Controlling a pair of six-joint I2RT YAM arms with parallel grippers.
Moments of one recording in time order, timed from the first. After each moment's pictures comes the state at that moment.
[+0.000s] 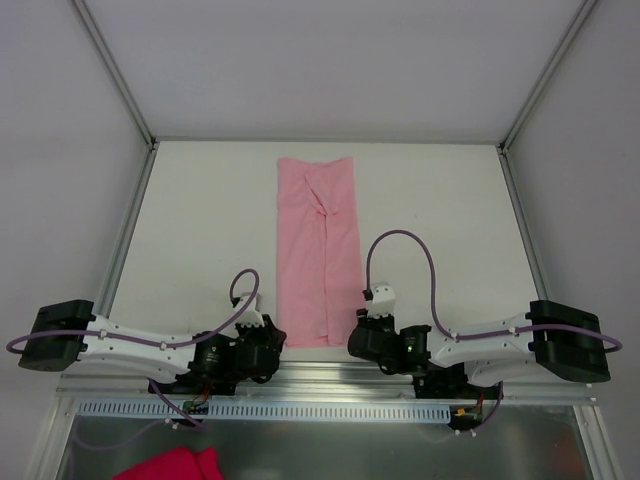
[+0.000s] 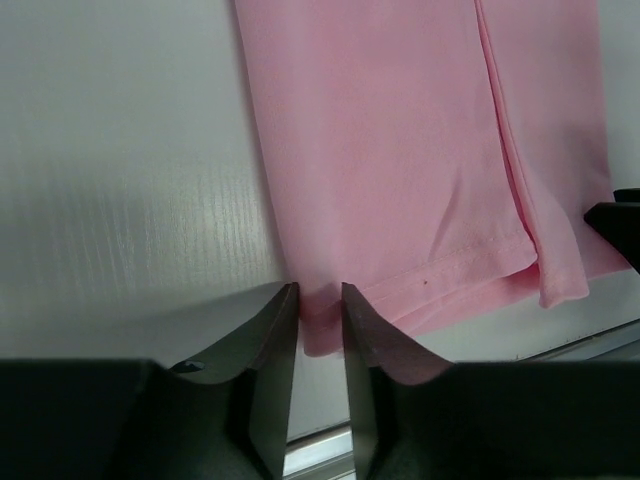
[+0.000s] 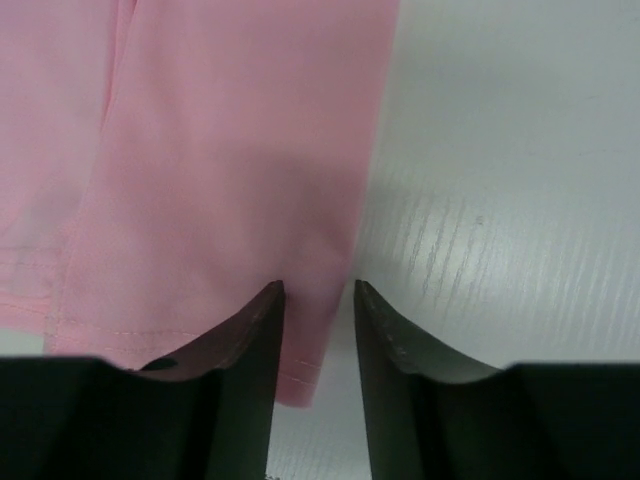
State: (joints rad) left arm -1.56 0.89 0.20 -0.30 -0.84 -1.39; right arm 1.45 1.20 0.40 -0.26 0.76 1.01
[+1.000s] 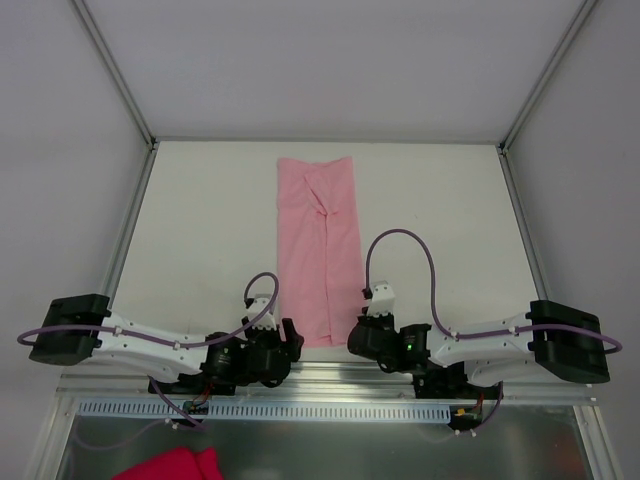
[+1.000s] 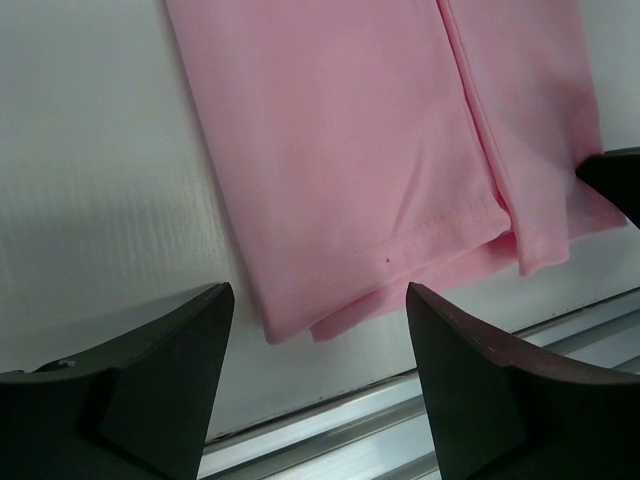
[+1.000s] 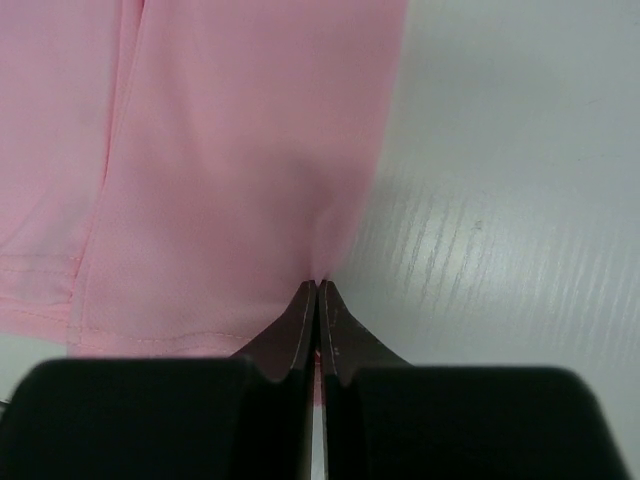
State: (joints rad) left arm -1.59 1.02 0.29 -0.29 -0.83 -1.35; right arm 1.43 1.21 0.40 -0.26 0.74 1.00
